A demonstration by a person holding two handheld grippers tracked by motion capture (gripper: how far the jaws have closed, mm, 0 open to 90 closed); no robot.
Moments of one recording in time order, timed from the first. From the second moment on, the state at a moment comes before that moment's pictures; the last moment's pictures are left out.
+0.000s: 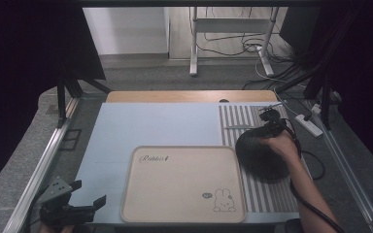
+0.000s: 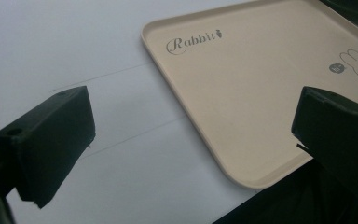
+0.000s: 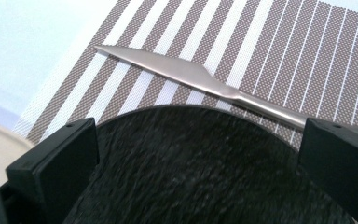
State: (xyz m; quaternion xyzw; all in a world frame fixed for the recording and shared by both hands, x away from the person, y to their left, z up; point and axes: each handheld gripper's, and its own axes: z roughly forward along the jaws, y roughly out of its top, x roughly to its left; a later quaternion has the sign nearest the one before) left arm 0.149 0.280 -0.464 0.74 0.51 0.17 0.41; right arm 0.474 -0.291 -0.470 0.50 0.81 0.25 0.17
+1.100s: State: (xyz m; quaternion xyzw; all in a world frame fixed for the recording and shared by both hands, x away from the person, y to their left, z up) left arm 0.150 0.281 -0.465 0.74 0.51 0.17 0.41; right arm 0.543 -0.341 -0.489 0.50 0.82 0.20 0.19
